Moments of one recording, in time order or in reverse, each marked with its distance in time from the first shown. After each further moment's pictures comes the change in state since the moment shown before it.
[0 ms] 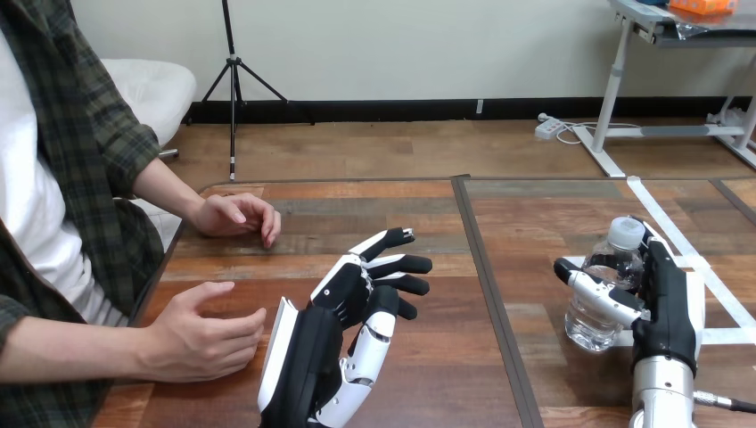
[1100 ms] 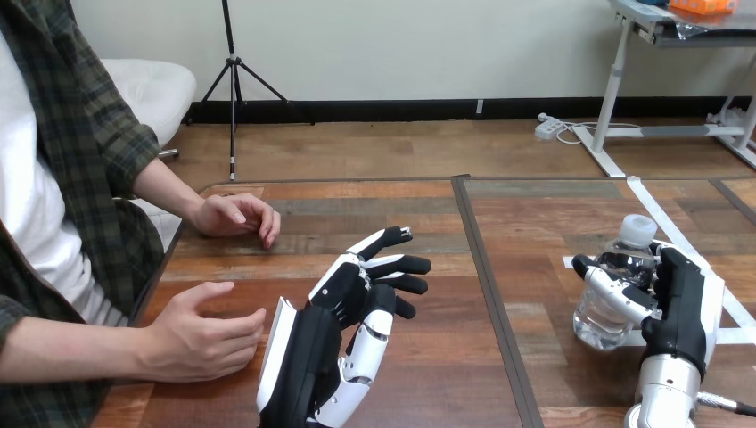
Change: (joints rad) left arm 0.000 0.000 -0.001 0.000 -0.005 0.000 0.002; right arm -0.016 0.001 0.016 0.000 -0.037 0.051 -0.149
